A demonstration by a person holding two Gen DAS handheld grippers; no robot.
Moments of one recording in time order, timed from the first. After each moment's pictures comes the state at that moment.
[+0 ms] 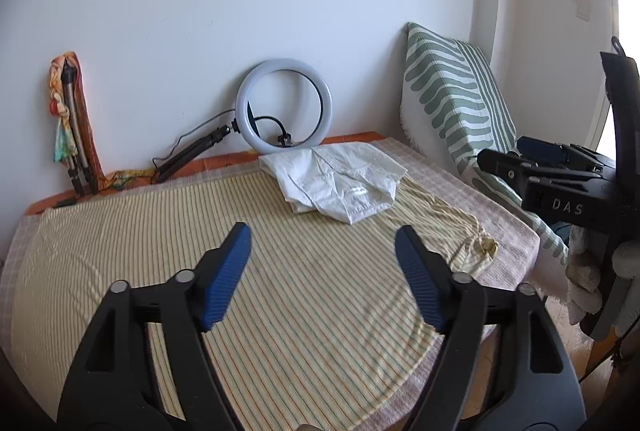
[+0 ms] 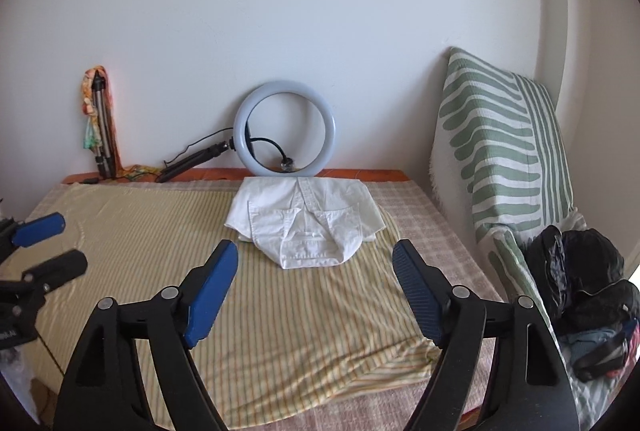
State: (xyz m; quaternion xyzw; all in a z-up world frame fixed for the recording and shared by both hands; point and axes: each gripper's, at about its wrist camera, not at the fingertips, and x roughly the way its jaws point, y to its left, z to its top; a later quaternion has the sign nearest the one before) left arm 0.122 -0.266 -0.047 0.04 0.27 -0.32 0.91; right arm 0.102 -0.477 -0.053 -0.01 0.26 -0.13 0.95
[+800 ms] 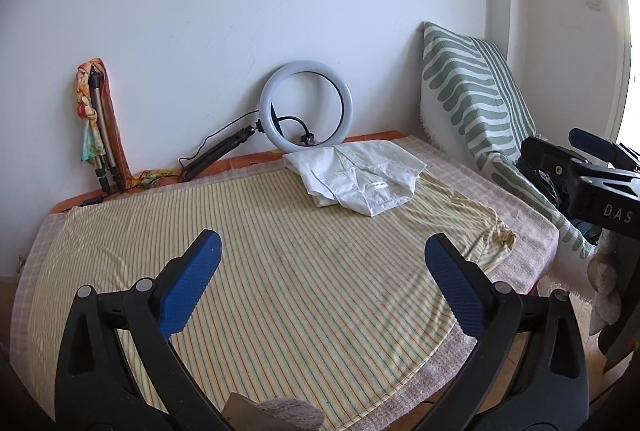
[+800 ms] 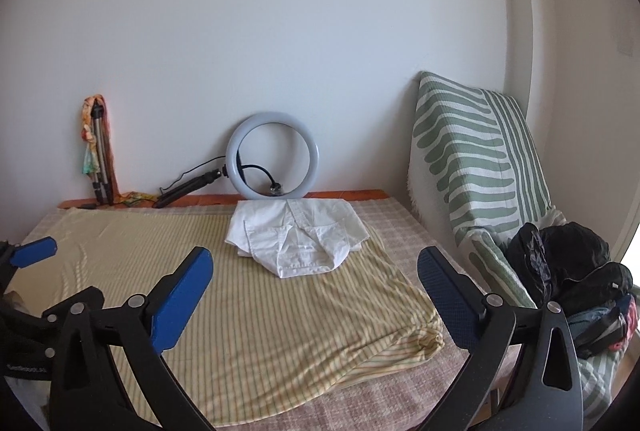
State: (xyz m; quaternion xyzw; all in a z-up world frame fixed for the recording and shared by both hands) left arm 0.100 -0.260 -0.054 0.06 0.25 -0.27 0.93; right arm 0.061 -0.457 -0.051 -0.01 0.21 -0.17 0.96
